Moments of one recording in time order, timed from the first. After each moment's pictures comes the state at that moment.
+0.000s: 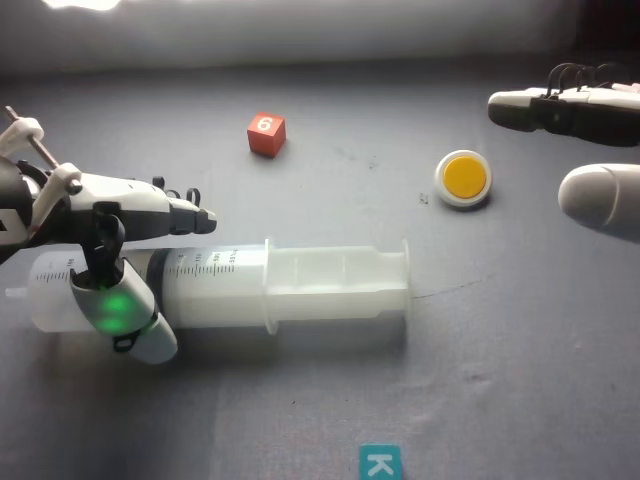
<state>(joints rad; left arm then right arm) 0.47 -0.89 0.95 0.50 0.44 0.00 -0.82 -0.67 0.73 -0.01 1.01 -0.29</state>
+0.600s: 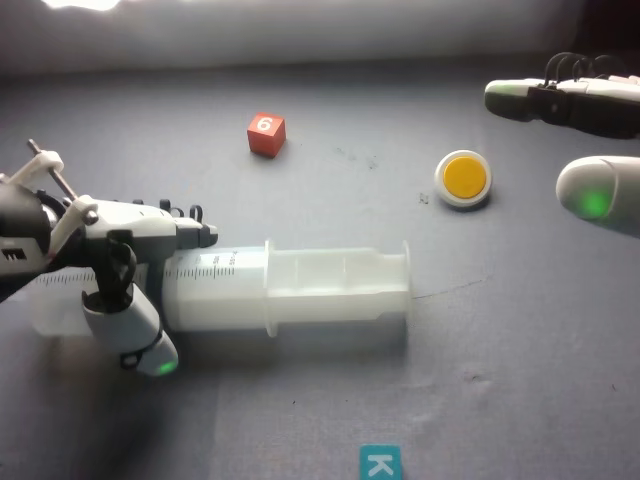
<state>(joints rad) 0.56 -0.94 0.99 0.50 0.40 0.00 -0.81 -0.68 0.73 -0.01 1.03 -0.29</state>
